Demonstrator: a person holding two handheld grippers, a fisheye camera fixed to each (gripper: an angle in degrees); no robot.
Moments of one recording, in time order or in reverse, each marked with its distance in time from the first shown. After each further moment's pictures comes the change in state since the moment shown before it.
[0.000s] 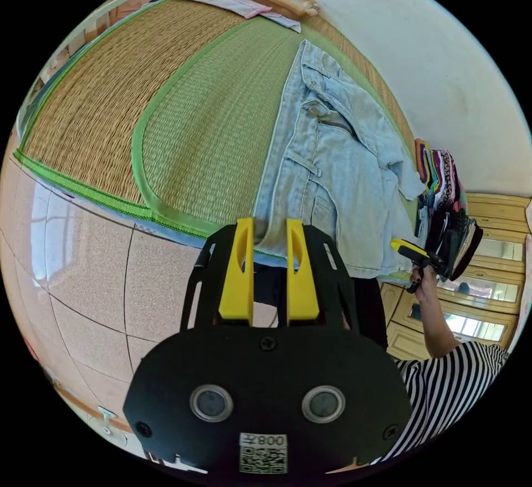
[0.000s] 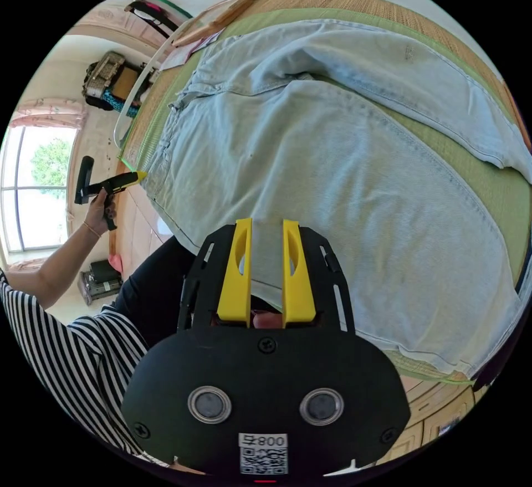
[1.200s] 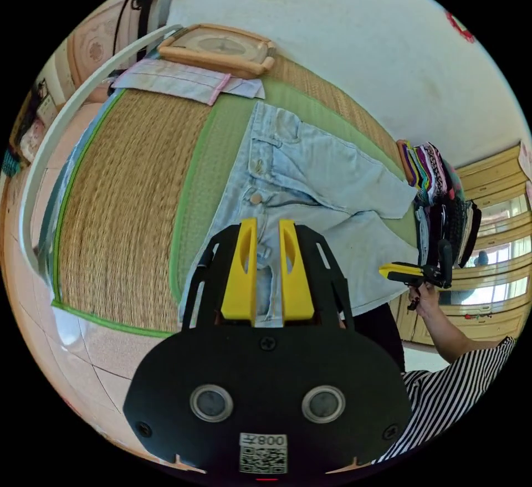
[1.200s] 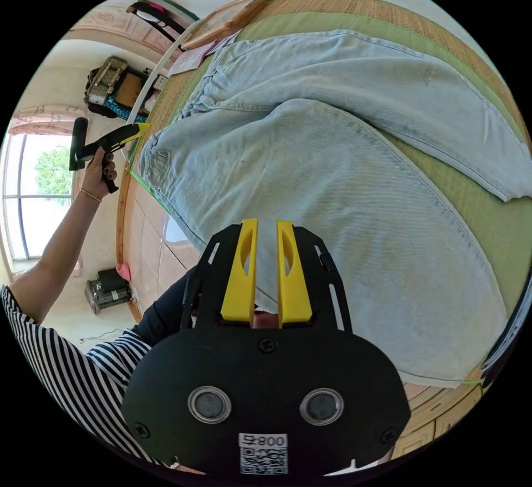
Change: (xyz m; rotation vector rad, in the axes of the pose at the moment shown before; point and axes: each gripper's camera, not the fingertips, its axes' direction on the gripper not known) left arm 0.103 -0.073 0.007 0.128 -0.063 0.257; right arm -0.034 -0.087 0.000 0.029 -0.037 0.020
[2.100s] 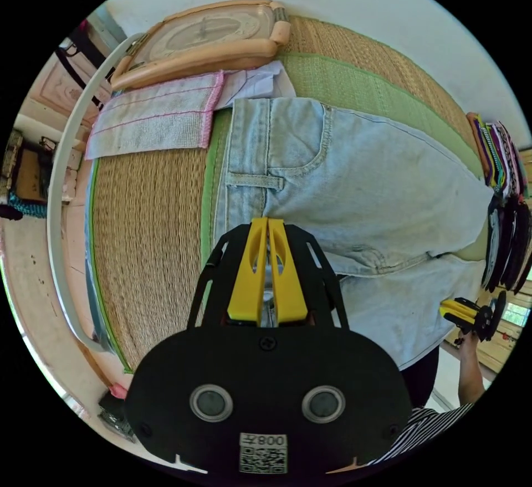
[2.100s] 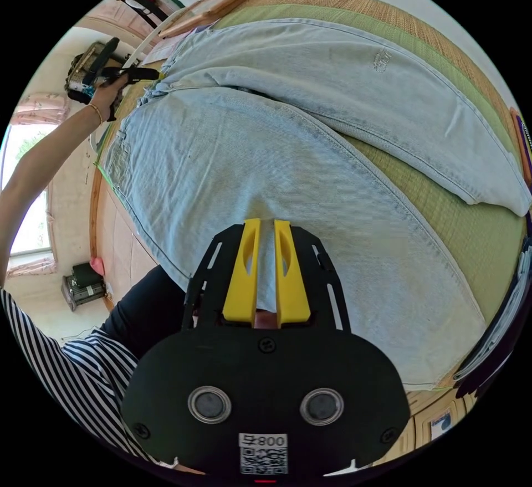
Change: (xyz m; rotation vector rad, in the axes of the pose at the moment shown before) left arm 0.038 -0.167 0.161 -0.174 -0.362 0.047; right arm 0.016 -0.012 -0.015 -0.046 0.149 -0.027
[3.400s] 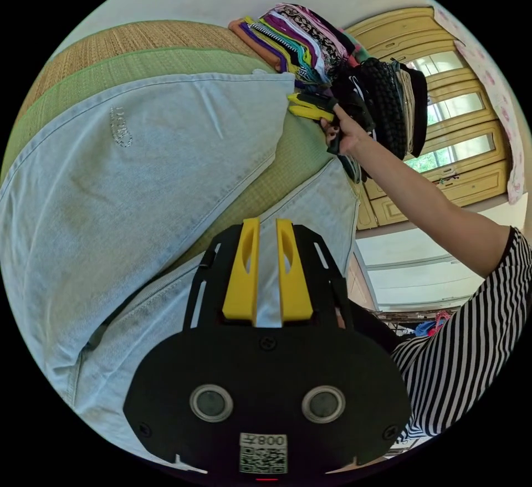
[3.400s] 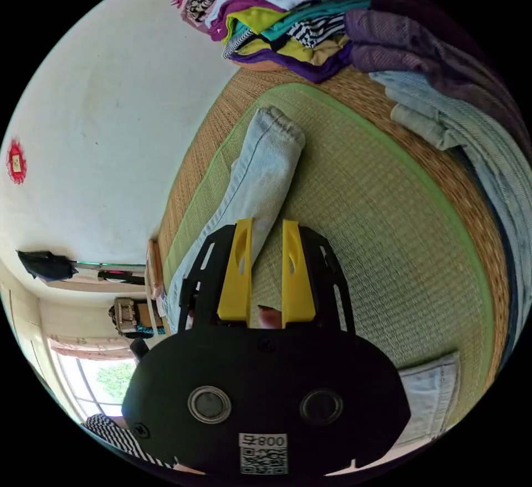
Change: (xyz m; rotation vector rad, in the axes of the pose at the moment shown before) left arm 0.297 -0.122 0.135 -0.044 0.696 0.711; right arm 0.341 0.150 -0.146 0.666 -0.389 0.879
